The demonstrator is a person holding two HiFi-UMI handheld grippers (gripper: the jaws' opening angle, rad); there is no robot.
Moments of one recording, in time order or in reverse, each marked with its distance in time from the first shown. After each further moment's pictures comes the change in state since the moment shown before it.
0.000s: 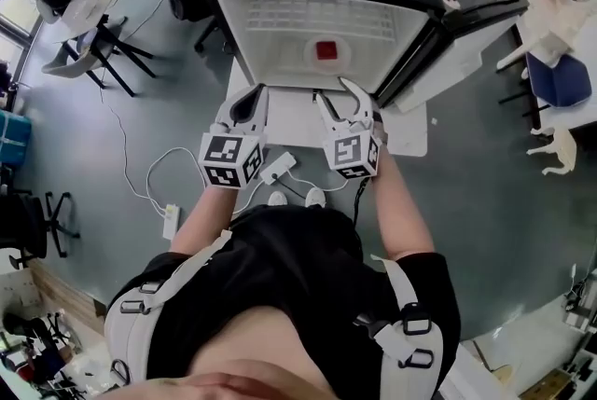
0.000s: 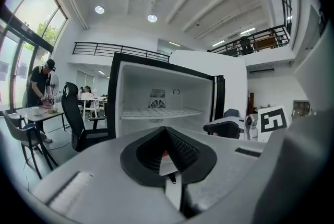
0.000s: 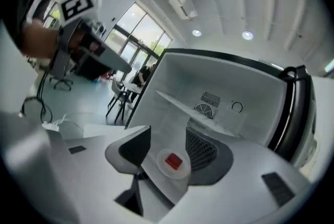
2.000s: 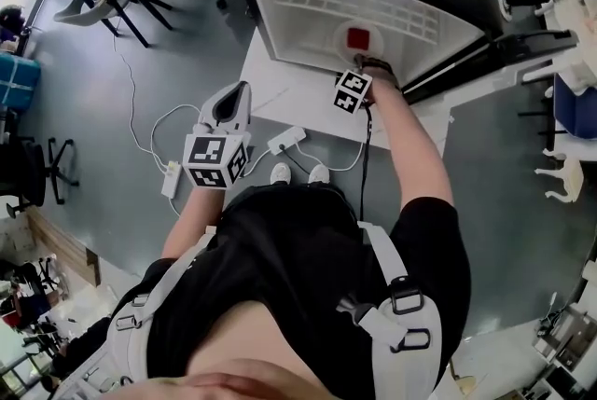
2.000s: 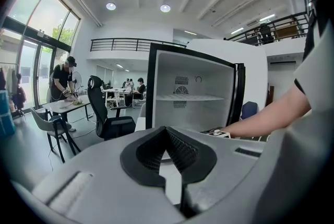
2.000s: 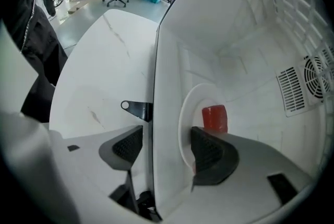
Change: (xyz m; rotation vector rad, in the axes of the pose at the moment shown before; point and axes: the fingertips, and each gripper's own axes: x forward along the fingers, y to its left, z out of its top) left arm -0.045 0.067 -0.047 -0.048 0.114 0.203; right arm 0.146 0.046 -0.241 -0.642 0.764 0.473
